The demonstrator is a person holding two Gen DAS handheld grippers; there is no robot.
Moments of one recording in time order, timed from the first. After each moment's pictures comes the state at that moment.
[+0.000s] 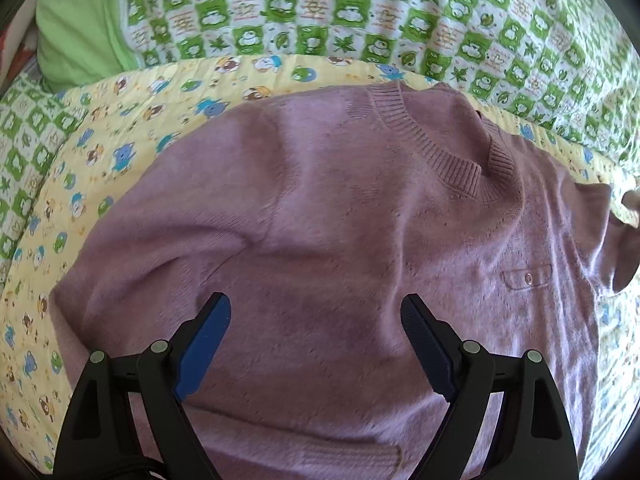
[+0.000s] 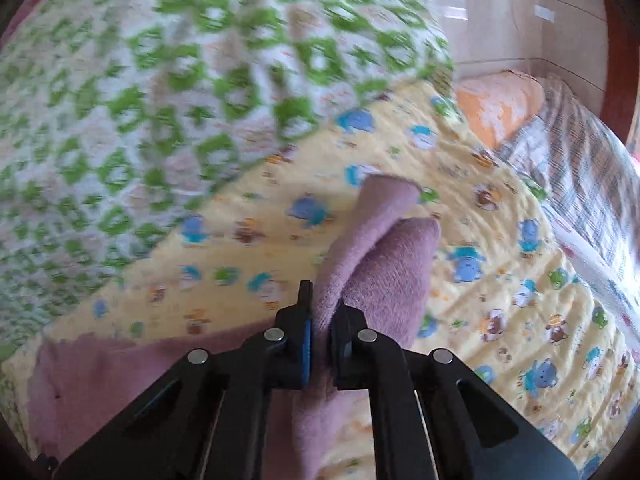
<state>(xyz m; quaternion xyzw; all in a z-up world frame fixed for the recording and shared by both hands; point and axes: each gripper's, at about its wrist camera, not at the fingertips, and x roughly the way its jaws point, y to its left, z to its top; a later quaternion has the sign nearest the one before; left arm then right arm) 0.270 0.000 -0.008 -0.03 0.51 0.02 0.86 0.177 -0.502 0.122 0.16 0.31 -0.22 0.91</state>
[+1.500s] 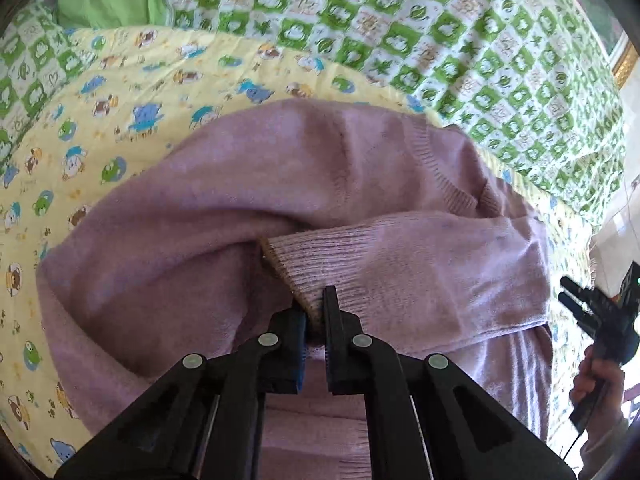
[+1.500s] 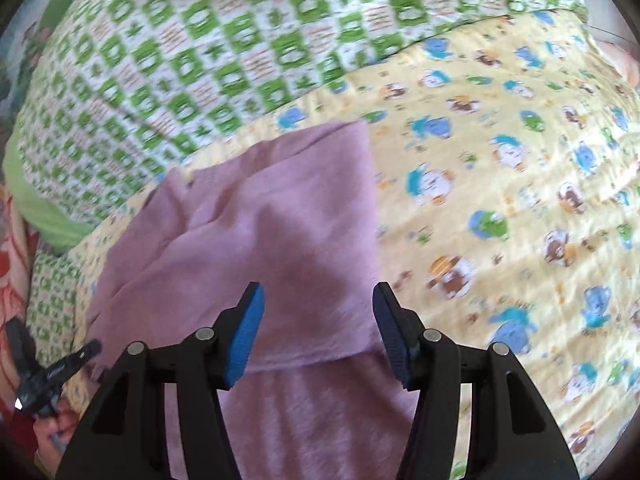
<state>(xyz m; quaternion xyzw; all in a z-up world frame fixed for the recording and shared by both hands) 0.265 0.068 -0.011 -0.15 0.49 -0.04 0.85 0.176 -0.344 0.041 0.19 0.41 -0.11 0.88</state>
